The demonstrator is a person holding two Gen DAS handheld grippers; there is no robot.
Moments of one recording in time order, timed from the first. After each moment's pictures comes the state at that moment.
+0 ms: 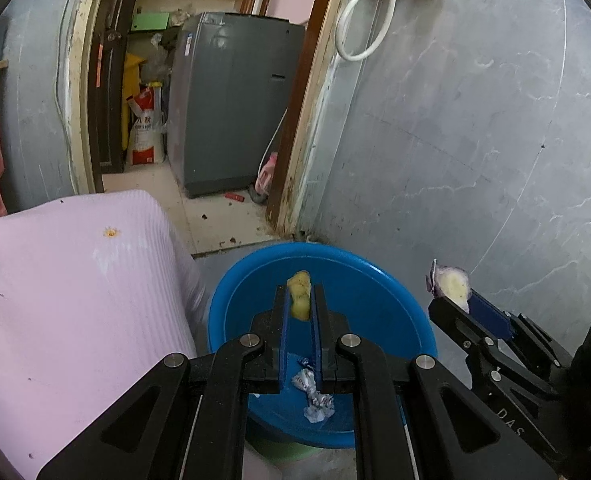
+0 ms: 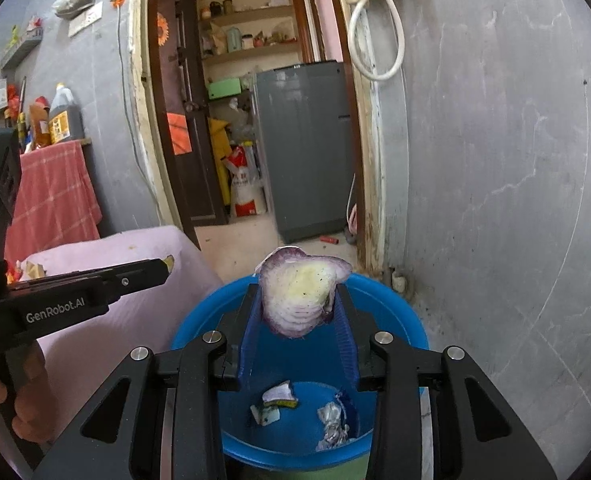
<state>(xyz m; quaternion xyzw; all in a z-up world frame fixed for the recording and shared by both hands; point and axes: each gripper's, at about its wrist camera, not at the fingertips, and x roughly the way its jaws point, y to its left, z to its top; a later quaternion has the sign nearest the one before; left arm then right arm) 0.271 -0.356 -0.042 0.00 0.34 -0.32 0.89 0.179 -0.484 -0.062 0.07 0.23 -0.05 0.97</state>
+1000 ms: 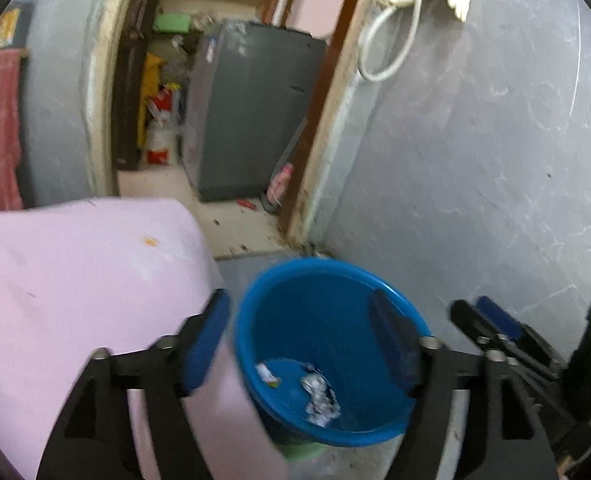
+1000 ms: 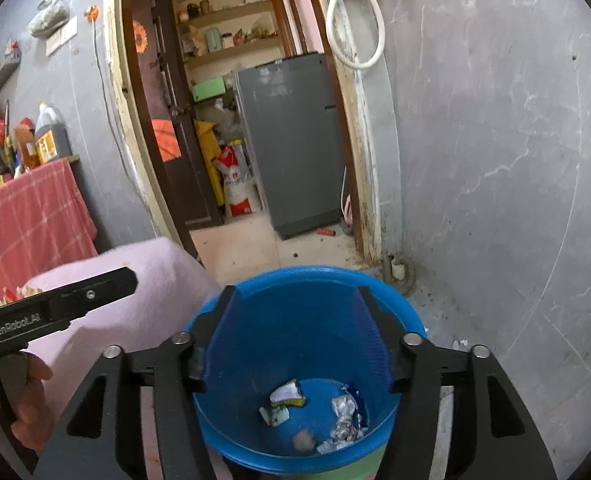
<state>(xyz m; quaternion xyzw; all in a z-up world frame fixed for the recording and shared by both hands) 0.275 -0.317 -0.020 -0.03 0.32 -0.29 0.90 0.180 -0.490 -0.039 0.11 0.22 -0.07 0.97</state>
